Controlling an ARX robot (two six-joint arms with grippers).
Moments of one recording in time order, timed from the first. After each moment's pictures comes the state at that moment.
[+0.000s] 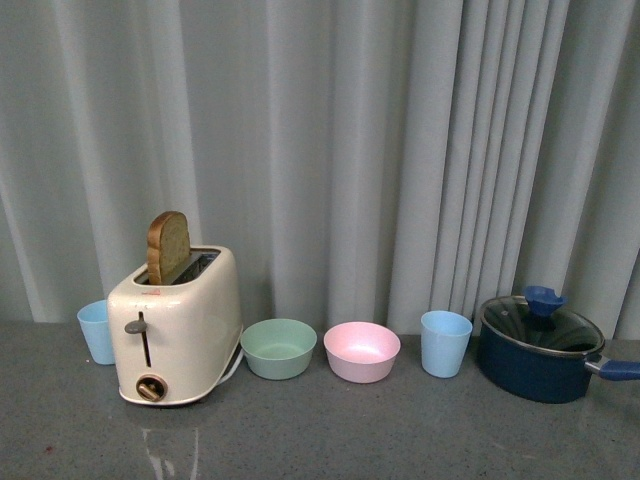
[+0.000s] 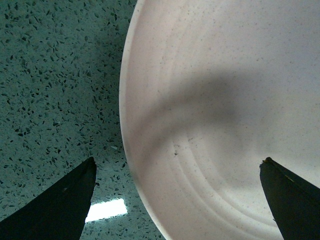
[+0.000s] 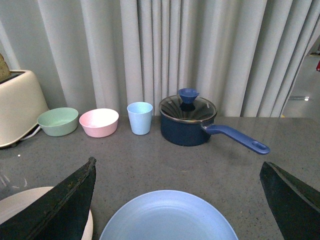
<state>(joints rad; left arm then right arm) 0.28 1.93 0.76 0.03 0.17 0.53 0.00 0.00 0.01 0.00 0.00 0.00</state>
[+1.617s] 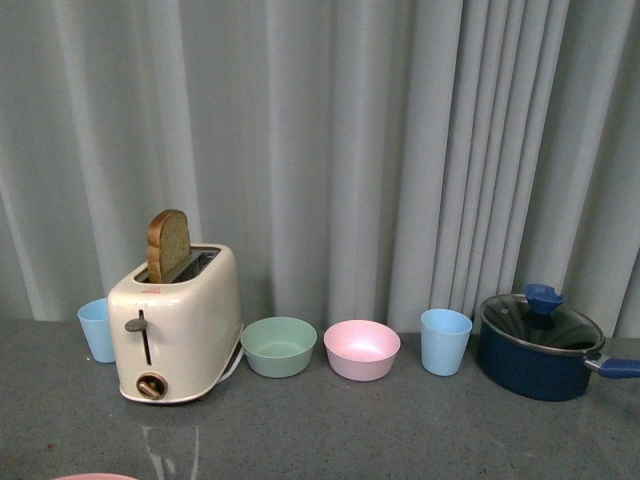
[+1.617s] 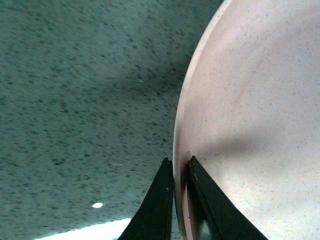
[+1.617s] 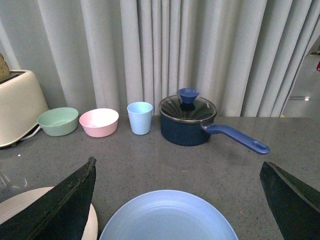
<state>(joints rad) 0.29 1.91 0.78 0.09 0.17 0.54 0.00 0.00 0.01 0.00 0.00 0.00</state>
